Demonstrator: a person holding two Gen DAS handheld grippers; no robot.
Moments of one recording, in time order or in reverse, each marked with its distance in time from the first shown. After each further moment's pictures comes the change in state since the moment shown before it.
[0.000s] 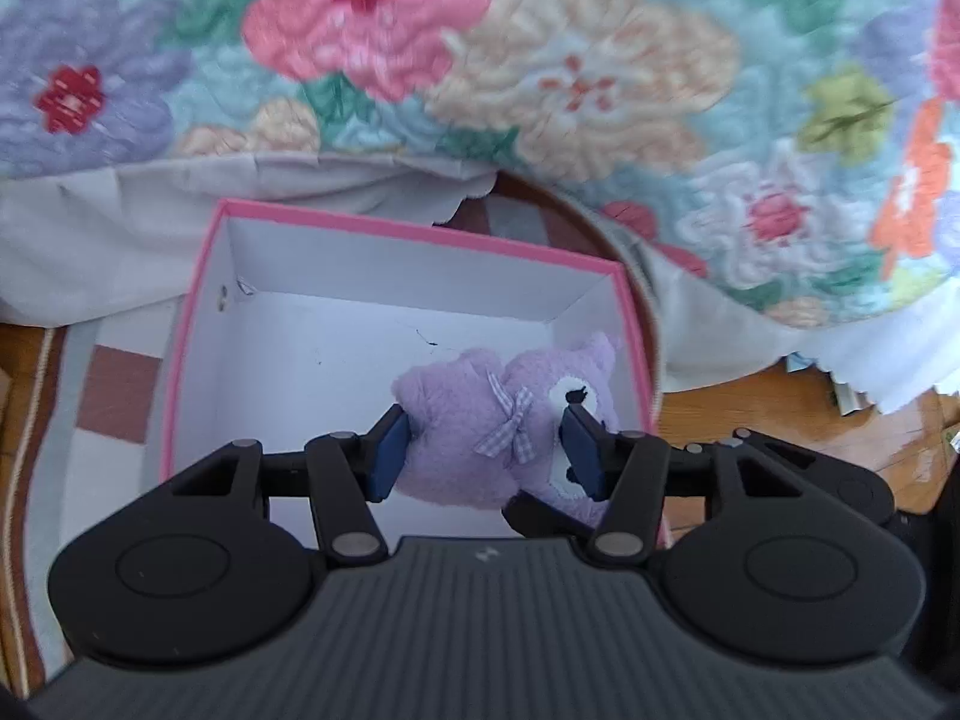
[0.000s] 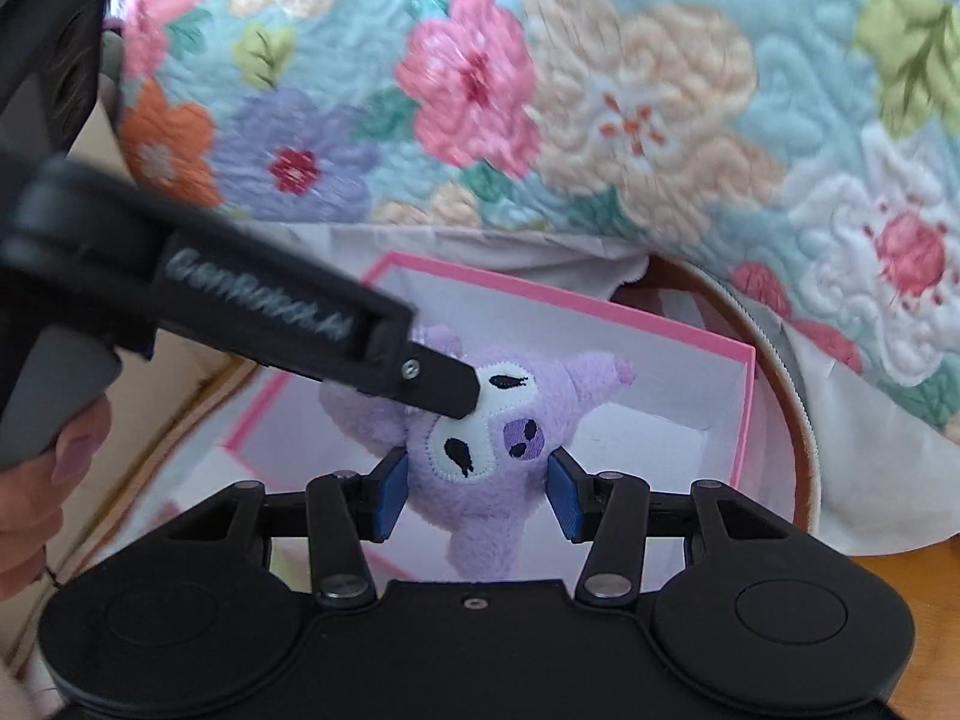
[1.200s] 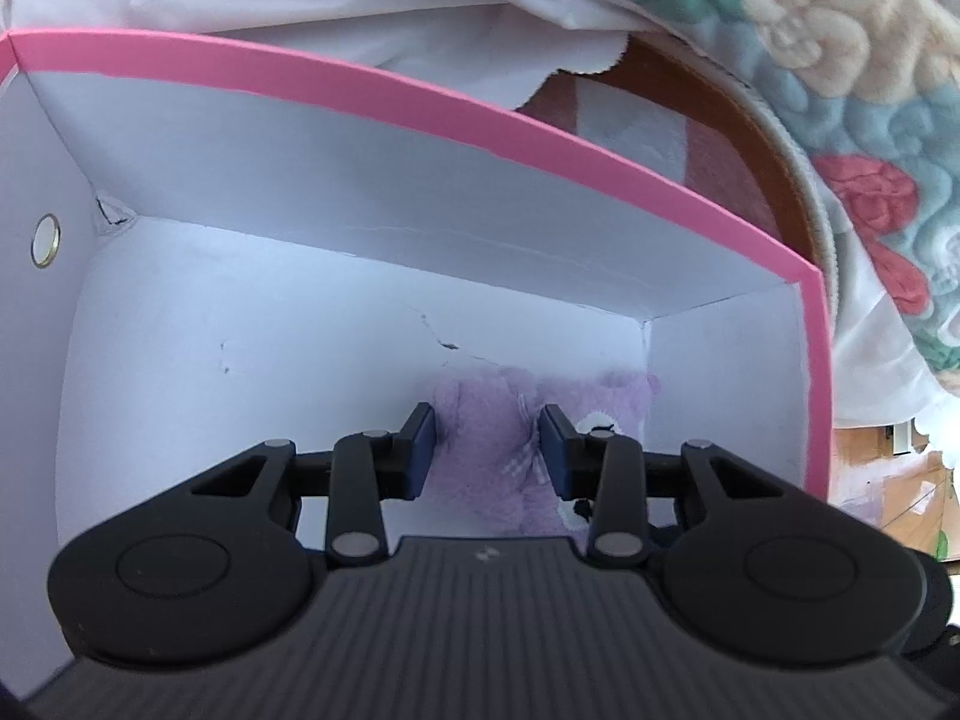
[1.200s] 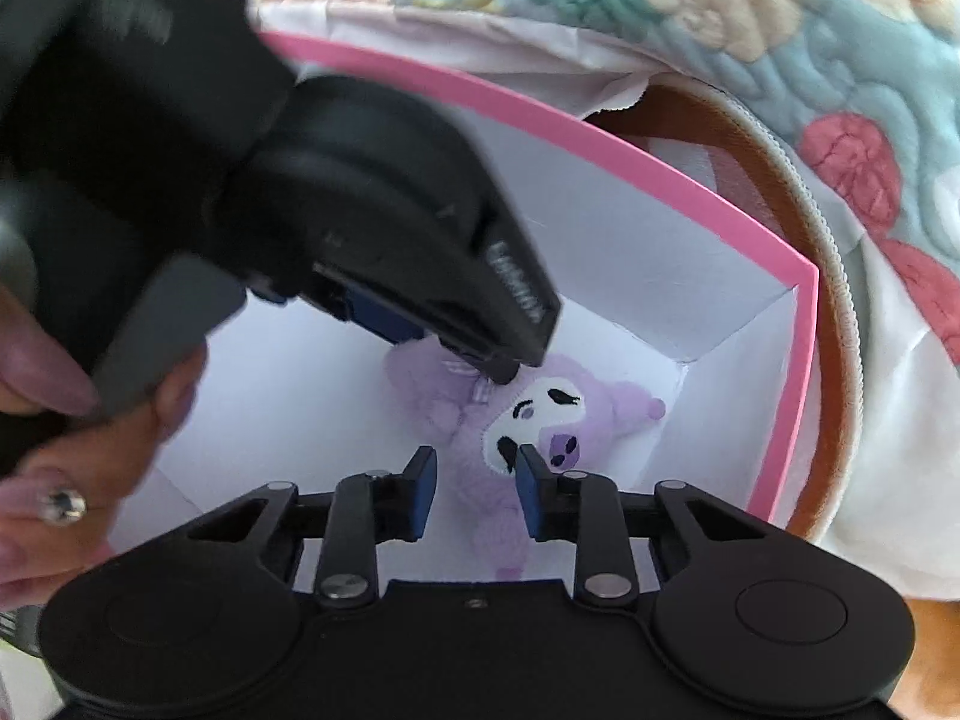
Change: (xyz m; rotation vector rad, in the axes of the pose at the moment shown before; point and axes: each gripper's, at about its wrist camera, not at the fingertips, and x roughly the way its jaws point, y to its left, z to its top) left arm 0.168 0.025 0.022 -0.157 0.185 0.004; right arm 0.124 -0.033 -0.007 -0.153 0.319 -0.150
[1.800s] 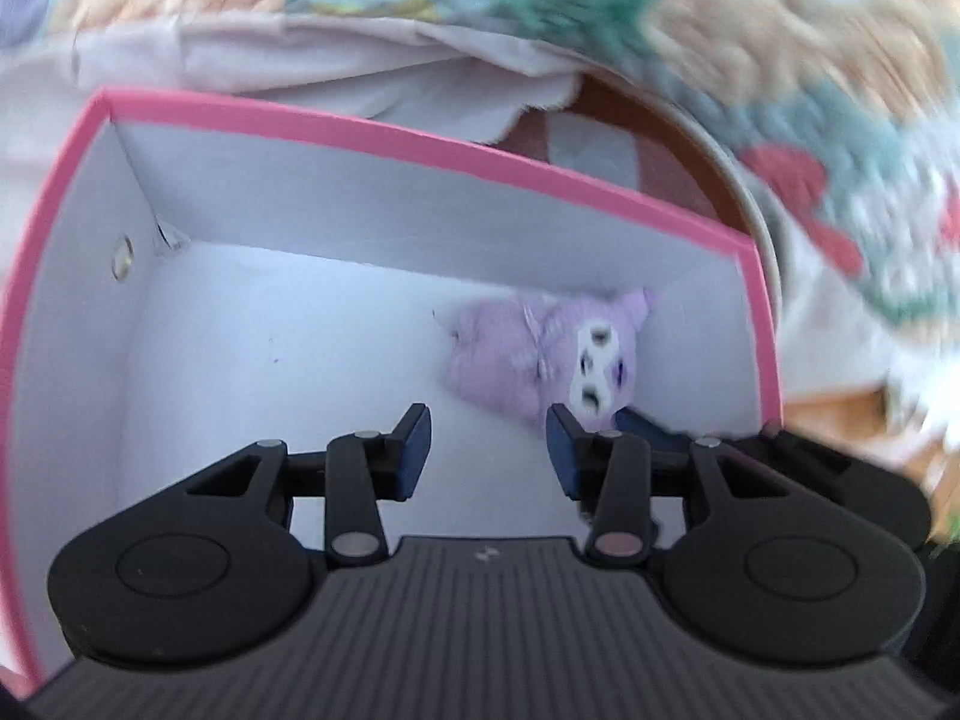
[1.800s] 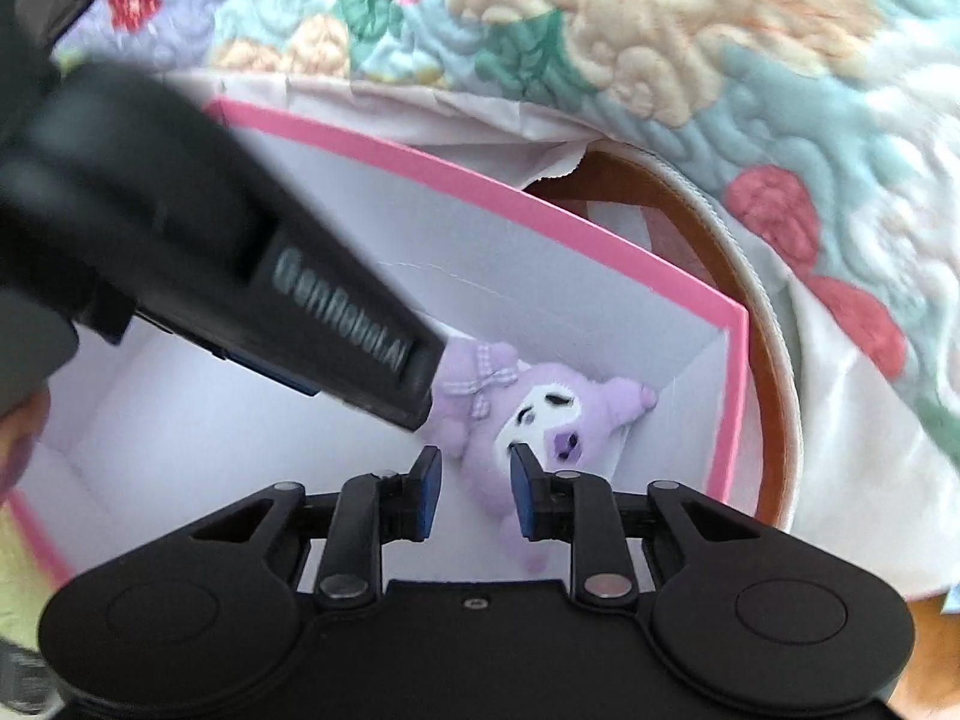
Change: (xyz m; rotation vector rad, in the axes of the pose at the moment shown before) left arm -0.053 -0.010 -0.032 0.120 -0.043 0.037; right arm -0.025 -0.003 -0.010 0.090 -0.146 -0.074
